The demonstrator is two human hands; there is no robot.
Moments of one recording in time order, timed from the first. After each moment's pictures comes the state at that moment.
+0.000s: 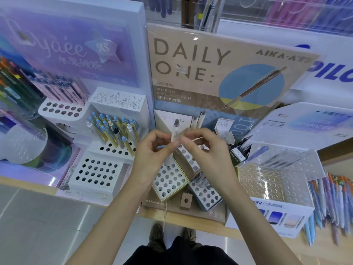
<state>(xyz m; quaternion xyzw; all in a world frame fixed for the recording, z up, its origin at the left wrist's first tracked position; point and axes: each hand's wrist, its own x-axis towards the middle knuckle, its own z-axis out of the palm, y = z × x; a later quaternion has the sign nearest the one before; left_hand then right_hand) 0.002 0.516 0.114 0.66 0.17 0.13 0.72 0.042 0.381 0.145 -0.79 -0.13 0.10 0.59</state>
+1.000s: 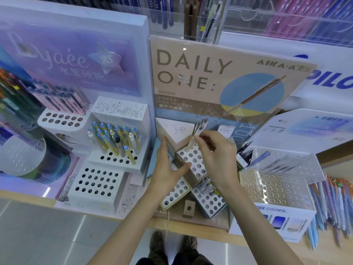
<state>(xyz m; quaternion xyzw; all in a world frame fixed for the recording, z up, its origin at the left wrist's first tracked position) 0.017 0.510 0.046 0.77 0.17 0.00 0.62 0.067 0.384 0.111 -0.86 -0.17 -0.13 0.47</state>
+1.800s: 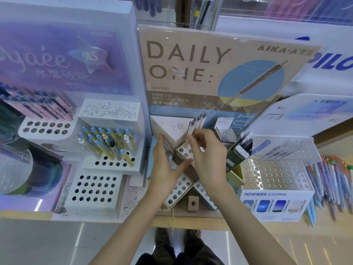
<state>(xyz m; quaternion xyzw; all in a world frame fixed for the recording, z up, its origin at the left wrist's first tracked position) 0.018 0.516 0.046 0.79 0.15 0.02 0.59 0.054 0.409 0.094 -0.87 -0.06 -0.13 0.47</state>
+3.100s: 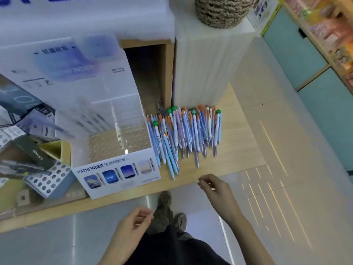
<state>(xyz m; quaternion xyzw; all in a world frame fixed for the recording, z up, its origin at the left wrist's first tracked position) -0.115 0.148 0.005 0.78 0.18 -0.29 0.52 -0.071 -0.107 -0.004 -0.85 0.14 0.18 0.48</state>
